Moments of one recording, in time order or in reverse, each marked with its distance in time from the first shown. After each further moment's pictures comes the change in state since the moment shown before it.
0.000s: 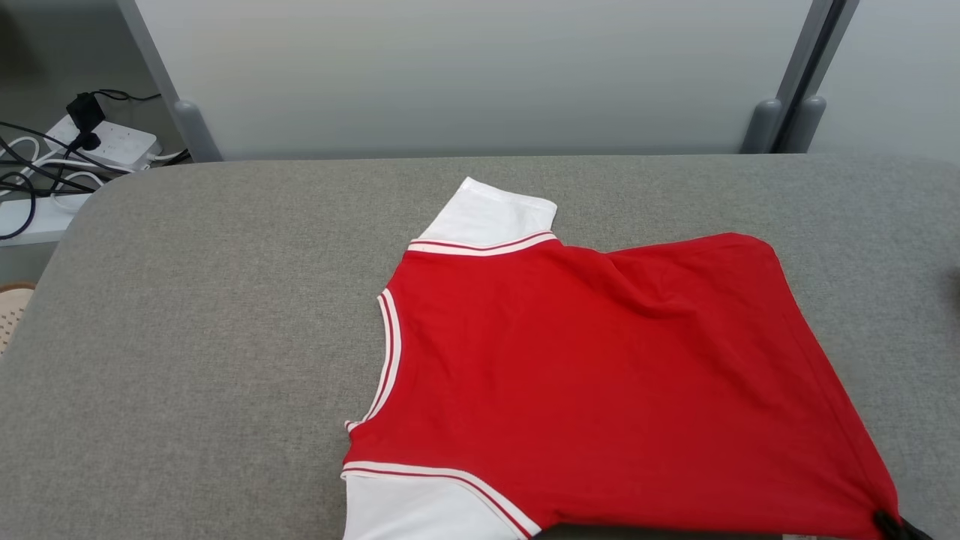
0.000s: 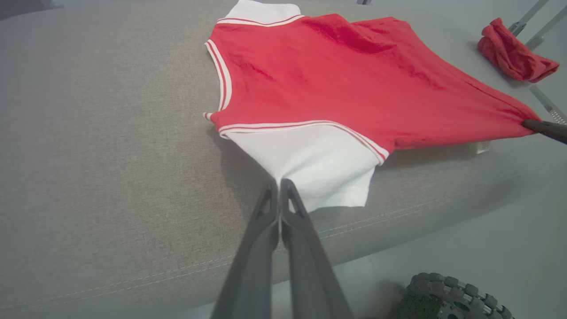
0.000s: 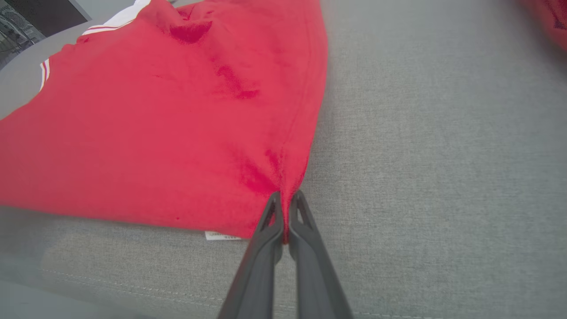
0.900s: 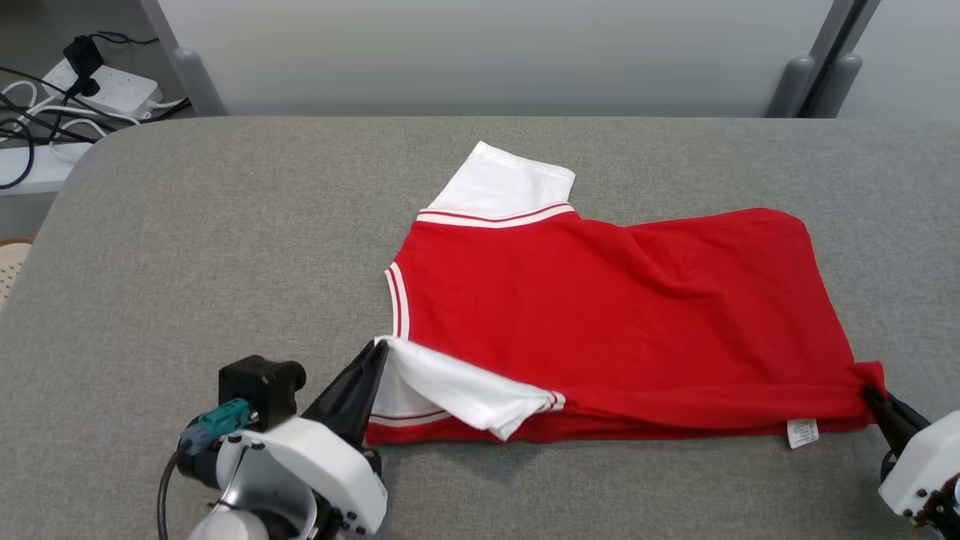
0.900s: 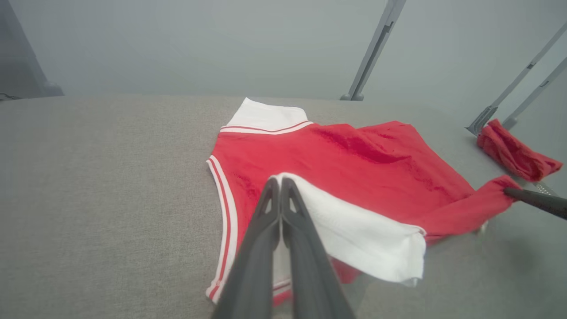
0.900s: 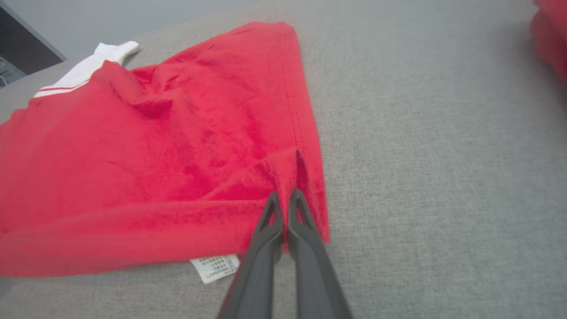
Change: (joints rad) left arm -0.532 -0.157 -0.030 0.474 -0.073 -0.129 -0.231; right arm -0.365 0.077 -0.012 0.249 -0.041 0.000 0.060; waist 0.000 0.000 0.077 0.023
